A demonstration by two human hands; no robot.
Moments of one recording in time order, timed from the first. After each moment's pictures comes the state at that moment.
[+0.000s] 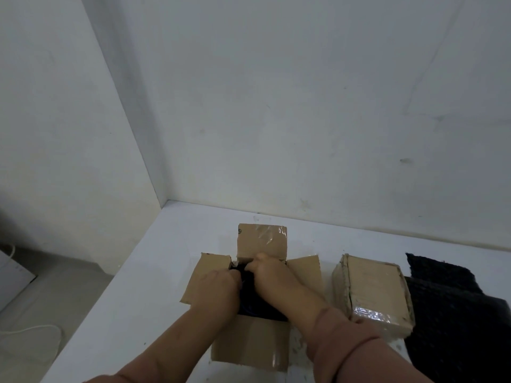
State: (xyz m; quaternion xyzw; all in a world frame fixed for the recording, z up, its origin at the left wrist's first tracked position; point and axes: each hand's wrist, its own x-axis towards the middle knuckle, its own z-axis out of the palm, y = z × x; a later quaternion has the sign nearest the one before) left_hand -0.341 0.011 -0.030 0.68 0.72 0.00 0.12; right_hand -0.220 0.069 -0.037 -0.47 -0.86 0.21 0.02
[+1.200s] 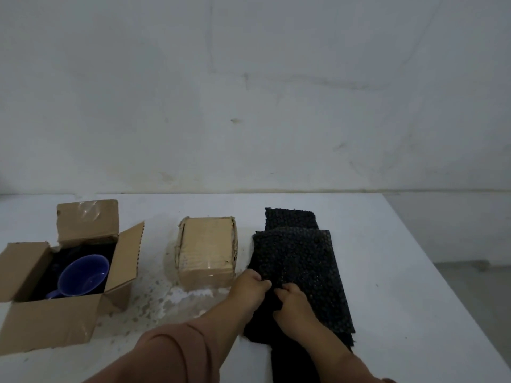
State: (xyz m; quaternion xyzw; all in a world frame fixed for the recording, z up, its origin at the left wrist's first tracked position) left_hand 0.027 0.006 -0.094 0.43 0.66 0.21 0.58; right_hand 0.138 -0.034 -0.106 -0.70 -0.63 0.33 0.02
